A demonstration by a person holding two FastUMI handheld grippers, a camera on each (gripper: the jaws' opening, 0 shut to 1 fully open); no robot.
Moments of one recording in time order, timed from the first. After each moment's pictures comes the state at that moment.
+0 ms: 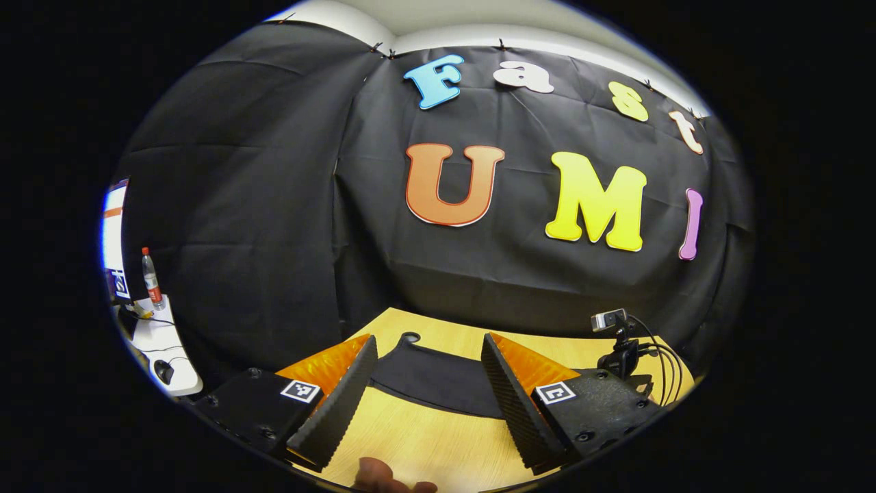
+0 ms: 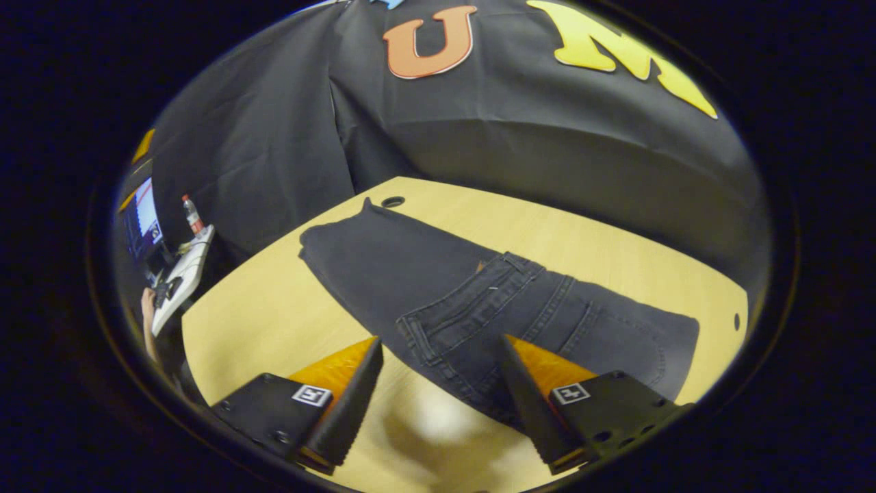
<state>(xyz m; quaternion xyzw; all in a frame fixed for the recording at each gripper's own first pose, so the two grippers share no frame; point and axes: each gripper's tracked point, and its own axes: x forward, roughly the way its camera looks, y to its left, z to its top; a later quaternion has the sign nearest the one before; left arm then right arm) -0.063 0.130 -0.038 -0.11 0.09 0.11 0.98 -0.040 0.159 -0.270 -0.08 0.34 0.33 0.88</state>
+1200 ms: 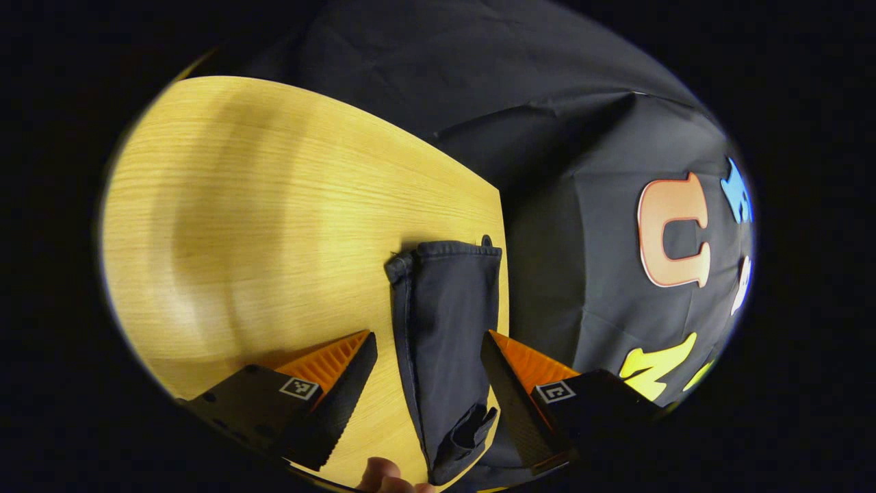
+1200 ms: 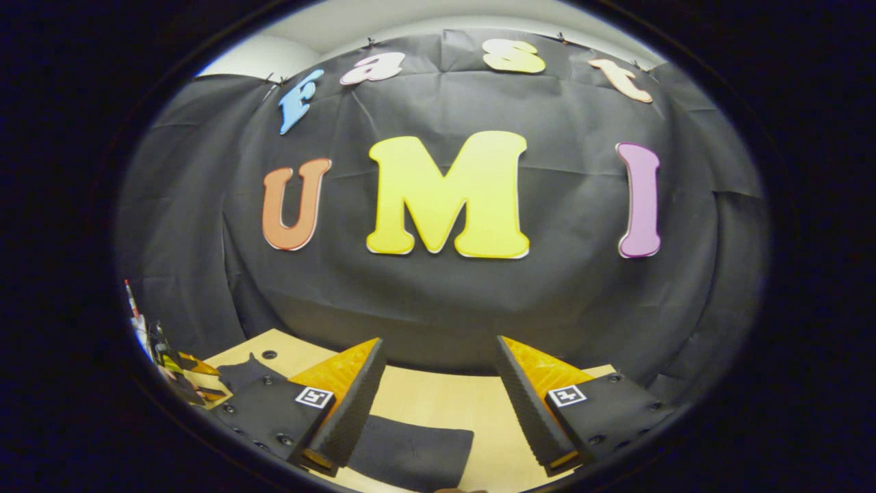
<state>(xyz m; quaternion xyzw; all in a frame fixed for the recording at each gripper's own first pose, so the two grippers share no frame) 0.041 0.195 -0.261 -0.68 0.20 0.16 0.69 0.061 -0.064 -0.011 0.01 0.08 0.10 0.99</state>
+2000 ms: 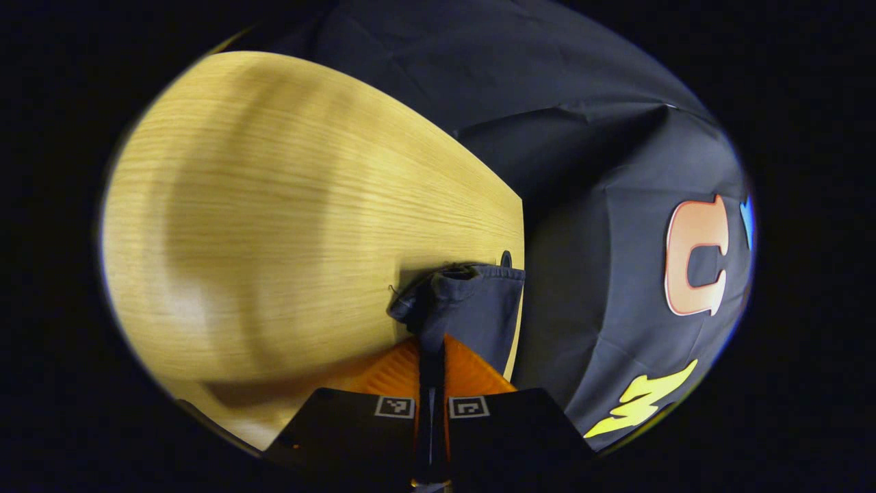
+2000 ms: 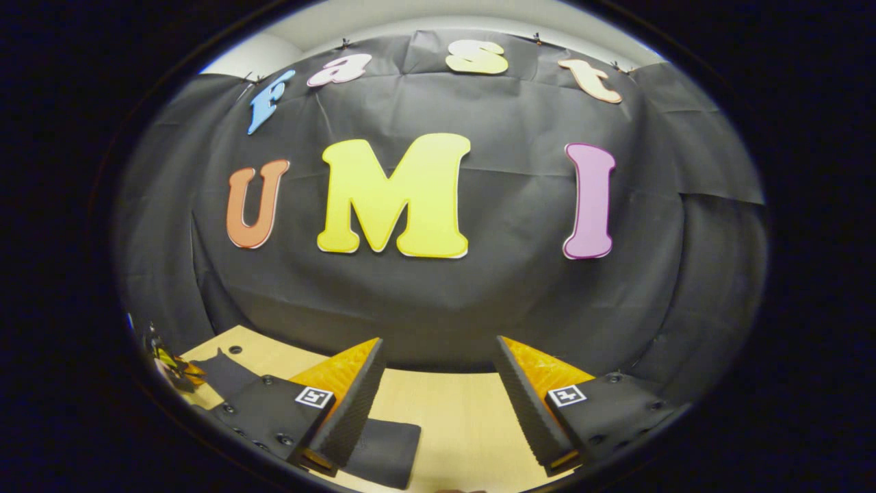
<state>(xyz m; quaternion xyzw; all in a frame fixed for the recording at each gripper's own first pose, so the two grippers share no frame) 0.082 0.204 -0.290 -0.68 0.22 0.19 0.68 0.057 -0.139 -0.004 0.00 0.09 0.04 1.00</state>
